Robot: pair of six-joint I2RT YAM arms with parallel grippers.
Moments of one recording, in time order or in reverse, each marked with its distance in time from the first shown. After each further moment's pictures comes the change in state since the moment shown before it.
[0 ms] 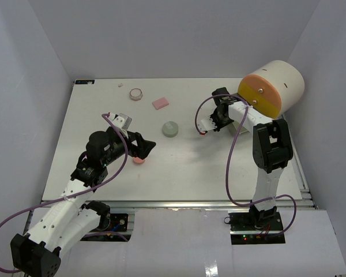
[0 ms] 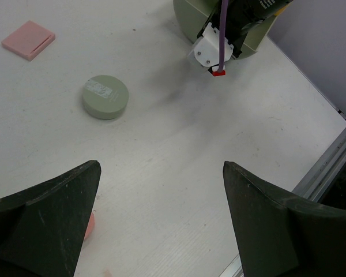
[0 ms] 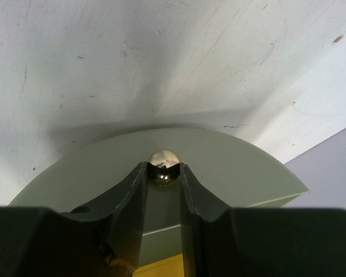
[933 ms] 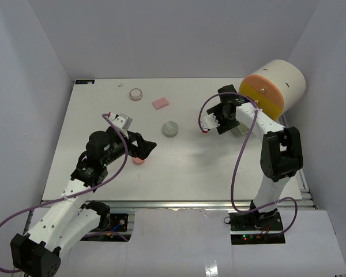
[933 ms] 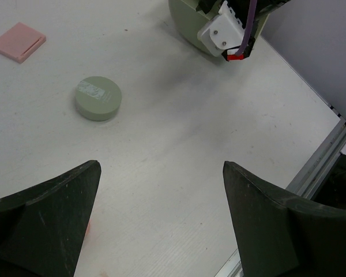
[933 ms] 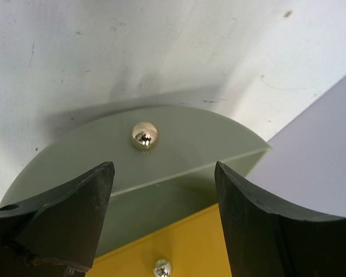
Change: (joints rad) left arm 0.000 0.001 0.000 0.004 0.022 0.000; right arm -0.014 -0.139 -0.064 0.014 -0.068 -0.008
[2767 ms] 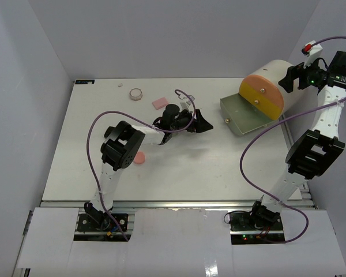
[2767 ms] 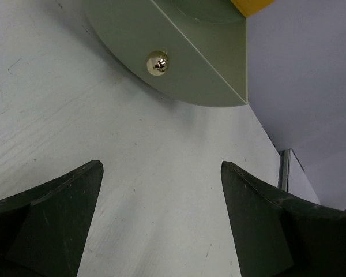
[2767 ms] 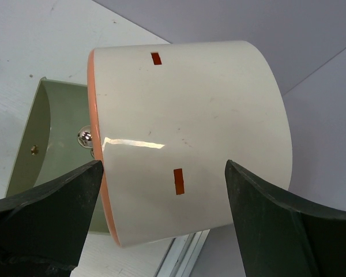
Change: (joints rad) left arm -0.222 1.475 0.743 0.739 0.196 -0.428; right arm -0.776 0.079 0.576 0.028 -0.849 1.190
